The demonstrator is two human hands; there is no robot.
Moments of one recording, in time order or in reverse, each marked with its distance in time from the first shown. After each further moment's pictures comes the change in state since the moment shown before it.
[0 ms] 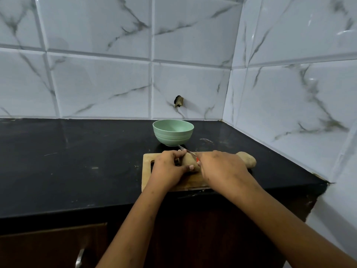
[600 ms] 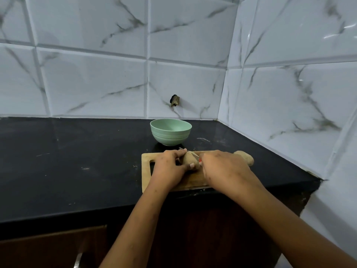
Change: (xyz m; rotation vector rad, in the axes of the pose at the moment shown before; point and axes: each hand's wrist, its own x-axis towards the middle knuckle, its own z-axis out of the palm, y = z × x) left_hand 0.005 -0.005 0.000 0.072 -0.015 0.058; right_hand 0.001 -0.007 -0.010 0.015 -0.120 0.105
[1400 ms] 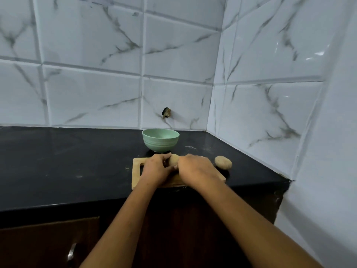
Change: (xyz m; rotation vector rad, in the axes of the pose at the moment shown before) left_hand -0.004 0.006 0.000 0.204 0.009 -0.012; right_hand -0.005 -0.012 0.002 0.044 -0.063 0.011
